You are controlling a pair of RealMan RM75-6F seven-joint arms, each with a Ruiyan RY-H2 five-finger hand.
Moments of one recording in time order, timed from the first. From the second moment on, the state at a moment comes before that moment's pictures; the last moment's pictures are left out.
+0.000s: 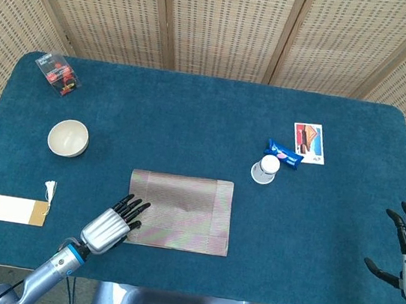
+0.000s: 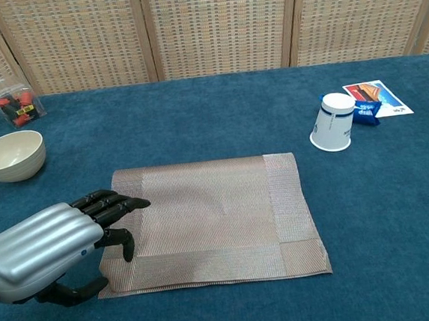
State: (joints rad) left arm -0.44 -1.67 0.11 -1.33 1.68 1.16 0.38; right arm 0.06 -1.05 0.09 -1.62 -1.53 1.55 0.19
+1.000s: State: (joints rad) left arm -0.44 -1.65 0.09 -1.36 1.63 1.15 0.41; right arm 0.05 -1.04 0.09 -1.62 -1.53 1.55 0.19
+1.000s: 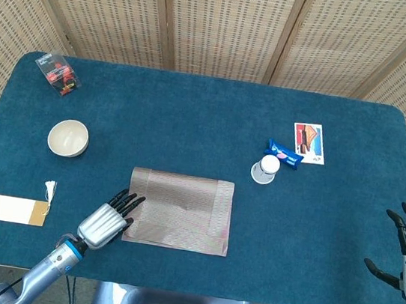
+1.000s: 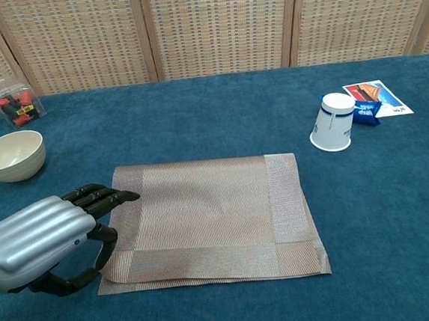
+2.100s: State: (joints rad) left arm -0.76 -1.55 -0.46 -1.42 1.01 0.97 0.58; right arm 0.07 -1.04 0.12 -1.60 -1.45 1.51 0.20
